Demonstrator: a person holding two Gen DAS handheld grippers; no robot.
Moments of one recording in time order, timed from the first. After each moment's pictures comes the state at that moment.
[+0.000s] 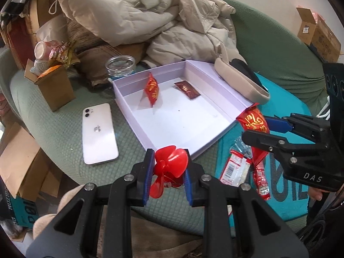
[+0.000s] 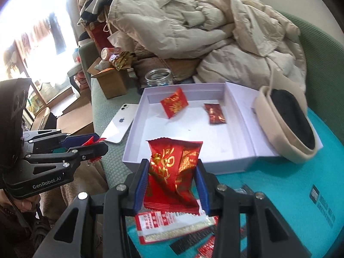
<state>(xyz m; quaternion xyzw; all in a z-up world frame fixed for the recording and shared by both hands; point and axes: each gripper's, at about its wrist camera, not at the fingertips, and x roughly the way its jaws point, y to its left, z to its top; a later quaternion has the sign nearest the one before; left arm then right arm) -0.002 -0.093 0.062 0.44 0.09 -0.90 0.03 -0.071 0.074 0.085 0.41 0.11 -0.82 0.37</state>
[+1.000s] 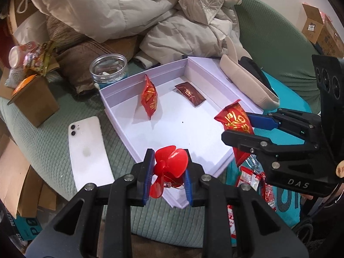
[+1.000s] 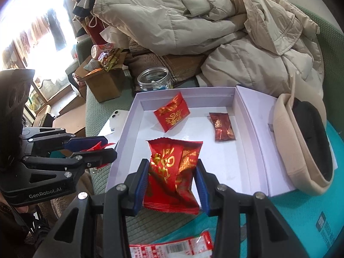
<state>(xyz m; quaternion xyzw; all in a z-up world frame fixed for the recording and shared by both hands) -0.076 -0.111 0.046 0.47 0.09 -0.88 -0.01 -0.137 0.034 0.062 0.43 0.11 -0.81 0.39</state>
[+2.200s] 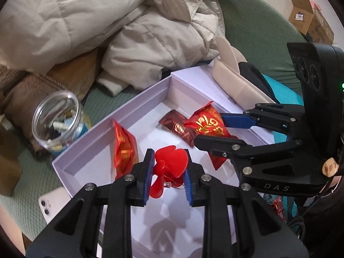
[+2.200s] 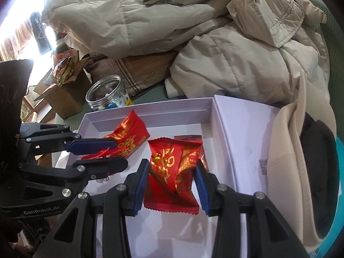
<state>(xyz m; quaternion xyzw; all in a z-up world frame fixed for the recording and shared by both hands) -0.191 -0.112 0.015 0.46 0.05 -0.88 -0.11 -0.238 0.014 0.023 0.45 0.11 -0.82 0.35</state>
